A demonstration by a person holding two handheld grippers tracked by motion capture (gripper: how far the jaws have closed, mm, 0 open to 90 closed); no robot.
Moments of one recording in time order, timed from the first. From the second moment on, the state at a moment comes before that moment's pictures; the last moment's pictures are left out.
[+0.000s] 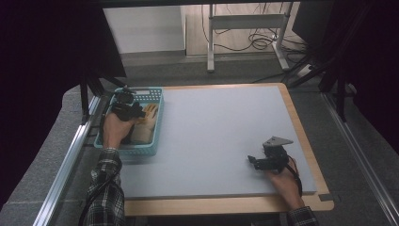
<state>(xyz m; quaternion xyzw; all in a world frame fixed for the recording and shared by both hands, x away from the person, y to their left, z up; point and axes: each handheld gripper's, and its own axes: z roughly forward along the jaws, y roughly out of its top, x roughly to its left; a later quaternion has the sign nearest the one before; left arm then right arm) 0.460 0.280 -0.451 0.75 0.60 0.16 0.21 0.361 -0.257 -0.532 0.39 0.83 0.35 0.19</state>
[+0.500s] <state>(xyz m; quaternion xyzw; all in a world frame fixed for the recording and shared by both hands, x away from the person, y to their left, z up) 0.476 0.267 -0.496 0.77 0.61 0.12 0.17 0.361 -0.257 -0.532 0.39 0.83 0.35 0.19</state>
